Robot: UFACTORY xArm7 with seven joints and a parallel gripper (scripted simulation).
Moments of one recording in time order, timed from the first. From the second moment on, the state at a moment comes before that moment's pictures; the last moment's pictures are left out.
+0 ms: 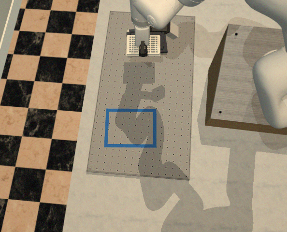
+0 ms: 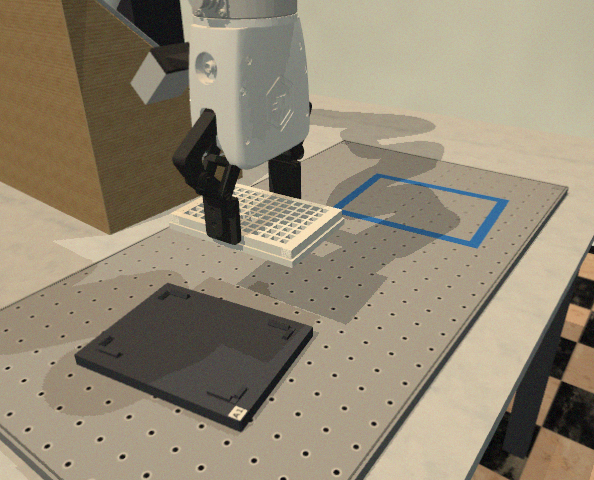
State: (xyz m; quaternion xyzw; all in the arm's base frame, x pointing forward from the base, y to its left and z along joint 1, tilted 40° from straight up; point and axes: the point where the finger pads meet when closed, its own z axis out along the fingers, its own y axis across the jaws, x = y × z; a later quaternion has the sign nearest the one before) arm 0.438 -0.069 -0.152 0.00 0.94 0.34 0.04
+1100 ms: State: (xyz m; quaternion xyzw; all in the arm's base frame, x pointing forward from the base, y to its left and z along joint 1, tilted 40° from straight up) arm 0.452 0.006 -0.091 0.00 0.94 0.34 0.04
